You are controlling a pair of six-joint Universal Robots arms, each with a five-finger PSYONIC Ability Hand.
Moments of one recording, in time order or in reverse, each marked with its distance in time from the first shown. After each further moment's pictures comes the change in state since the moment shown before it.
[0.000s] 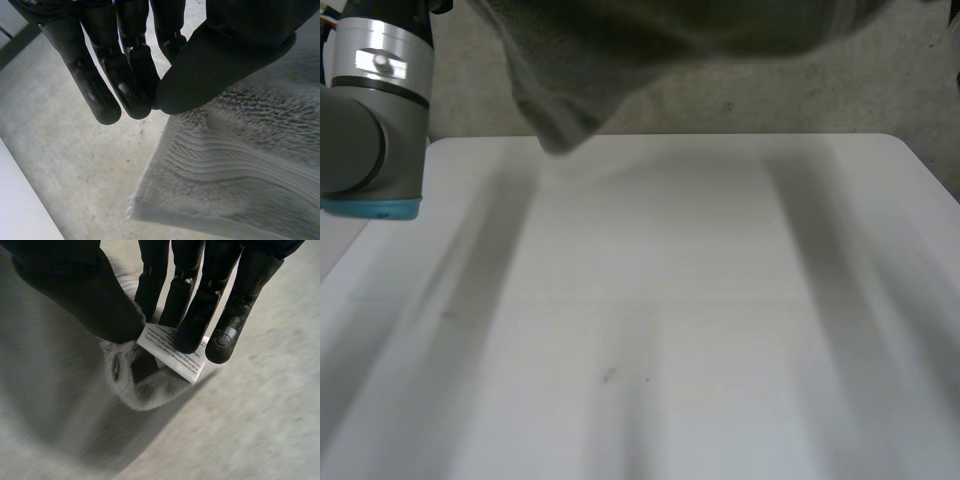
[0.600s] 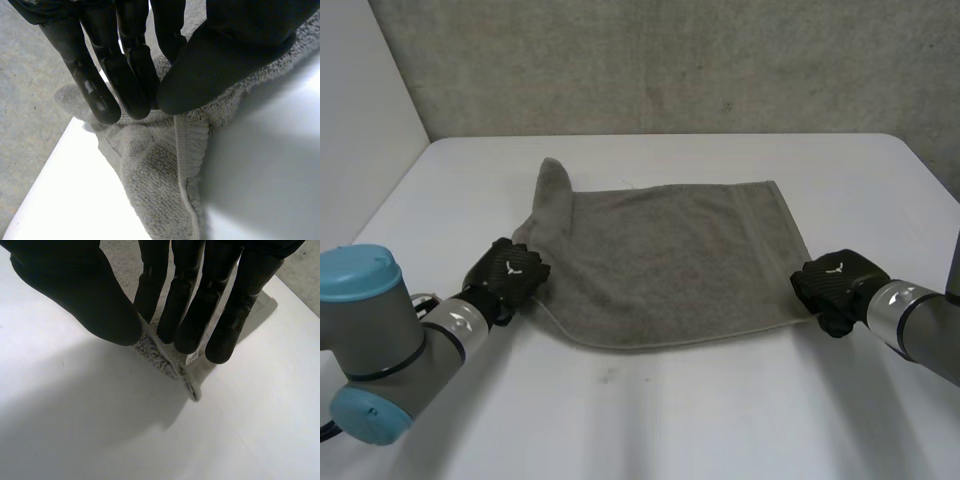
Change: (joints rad) left arm 0.090 -0.167 -0.558 -0.357 0.214 0.272; right arm -0.064 0.124 0.525 0.506 -0.190 -0.212; left_hand -0.001 -0.043 -0.033 -0.035 -0.031; right_hand 0.000 0.002 0.000 0.000 0.001
